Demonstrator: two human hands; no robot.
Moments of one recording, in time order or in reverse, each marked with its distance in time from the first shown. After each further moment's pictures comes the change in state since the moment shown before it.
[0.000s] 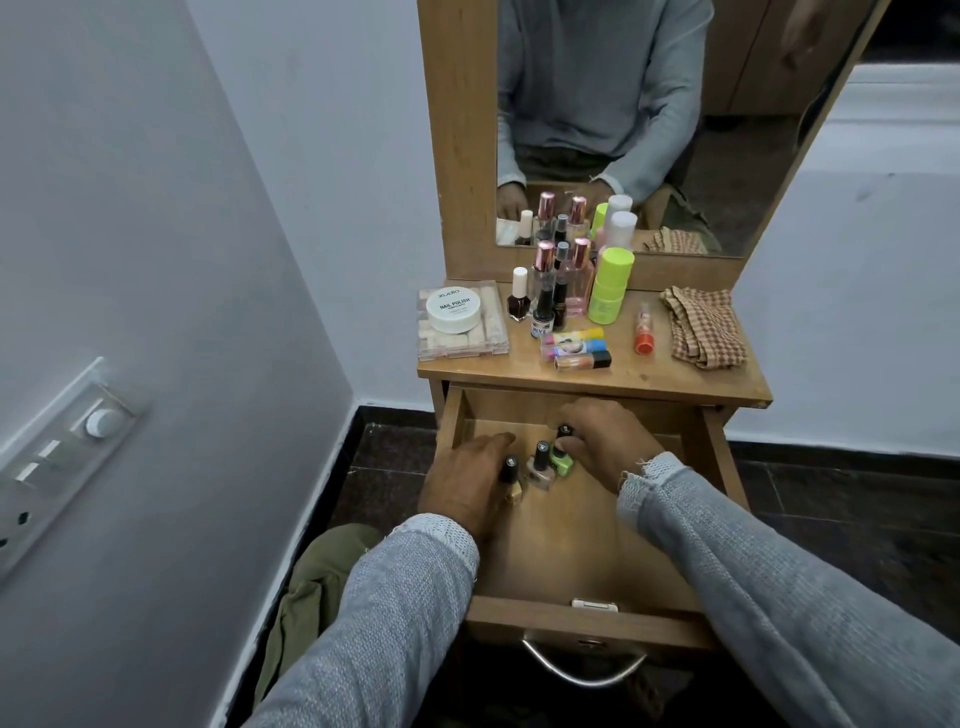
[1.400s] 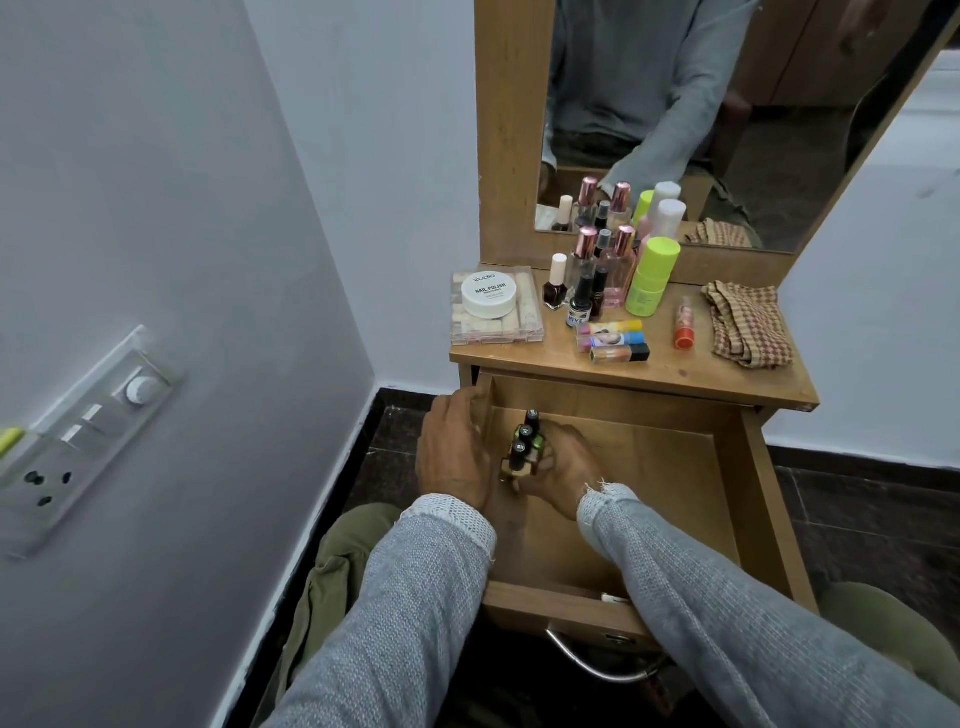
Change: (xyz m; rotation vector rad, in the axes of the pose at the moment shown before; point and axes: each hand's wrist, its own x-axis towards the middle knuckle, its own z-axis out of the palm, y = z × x) left_hand 0.005 -0.032 0.008 -0.326 0.410 -0.315; right_hand 0.017 -0.038 0.084 0.542 -0.056 0.222
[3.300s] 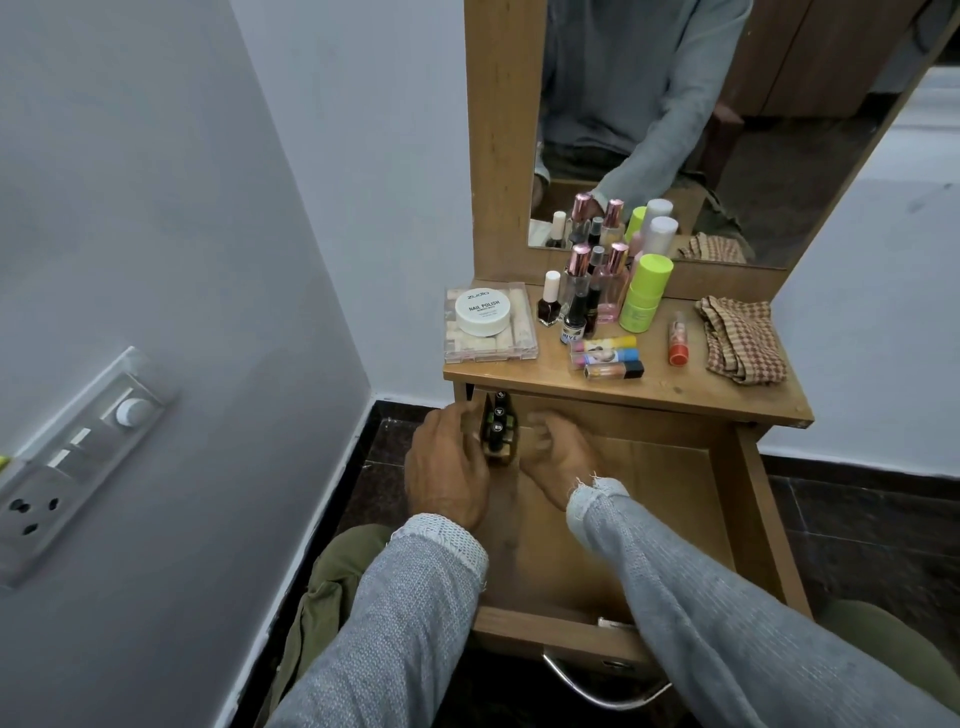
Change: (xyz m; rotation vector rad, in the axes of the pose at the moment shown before) left_hand -0.001 0.006 -0.006 -0.031 0.063 0.001; right_hand -0.006 -0.039 -0.025 0.094 0.188 0.020
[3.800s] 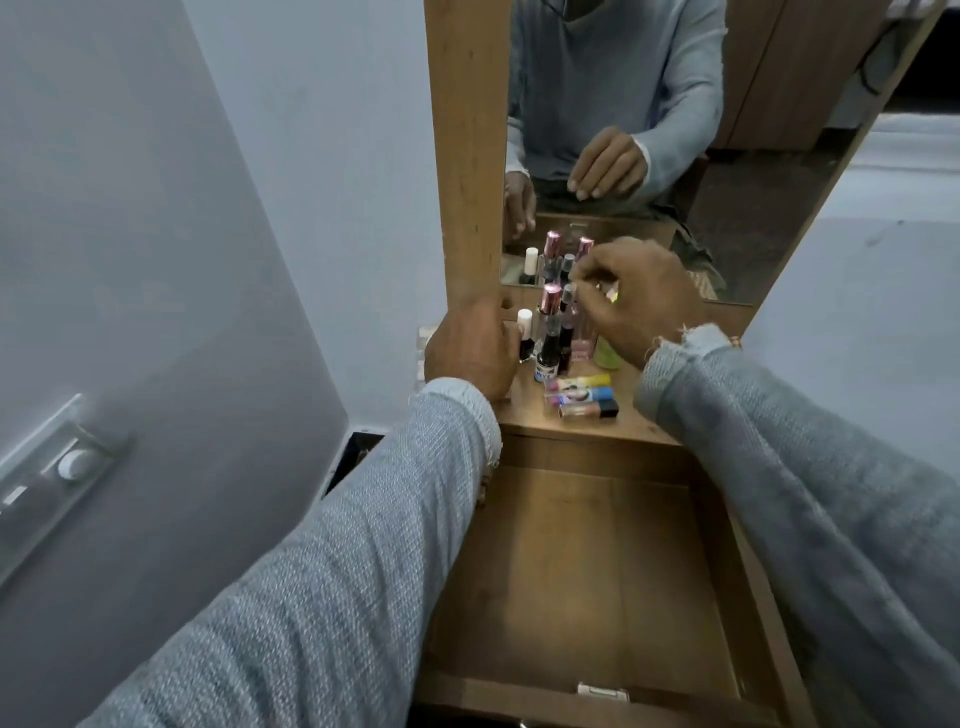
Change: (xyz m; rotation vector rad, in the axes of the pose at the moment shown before) left_hand 0.113 0.116 -0.019 0.099 -0.068 0.243; right_hand 0.065 -0.081 -0.154 -0.423 0.449 -0.603
